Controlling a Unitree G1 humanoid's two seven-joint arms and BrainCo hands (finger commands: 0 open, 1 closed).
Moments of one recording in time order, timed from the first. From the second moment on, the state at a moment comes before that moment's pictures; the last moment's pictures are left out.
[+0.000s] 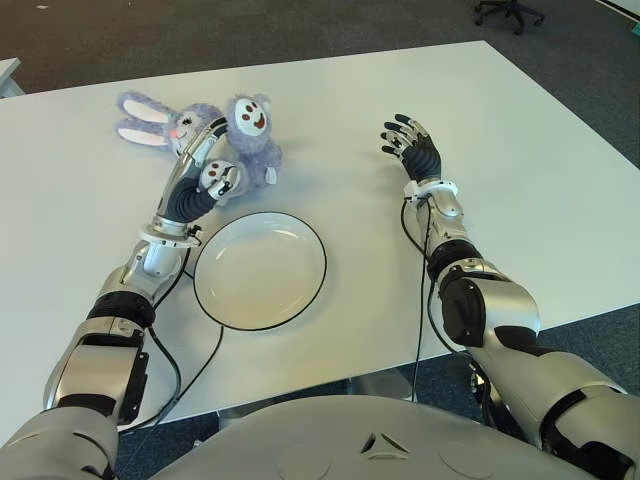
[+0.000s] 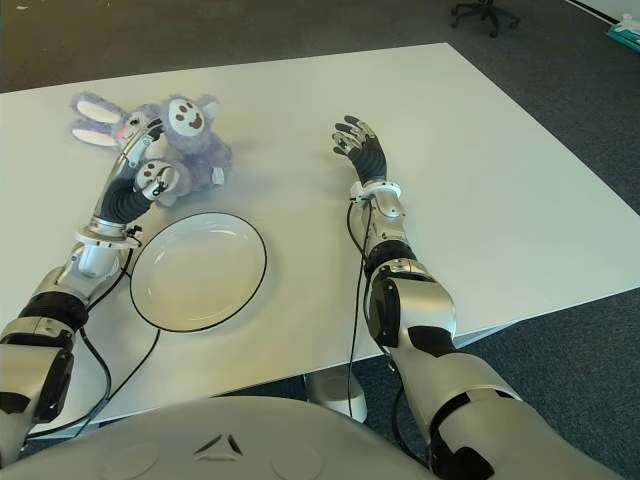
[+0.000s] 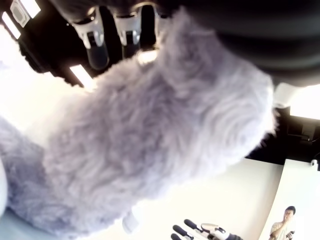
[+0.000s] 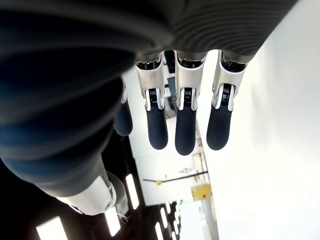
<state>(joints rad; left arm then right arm) -0.34 0.46 -0.05 0.90 0.54 -1.14 0.46 -0.80 -0.11 -0.27 1.21 0.12 -0.43 0.23</state>
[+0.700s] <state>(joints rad) -0.32 0.48 -0.14 0.81 0.67 -1.07 0.69 -0.80 -0.11 -0.27 1.21 0.12 -0.43 0.23</state>
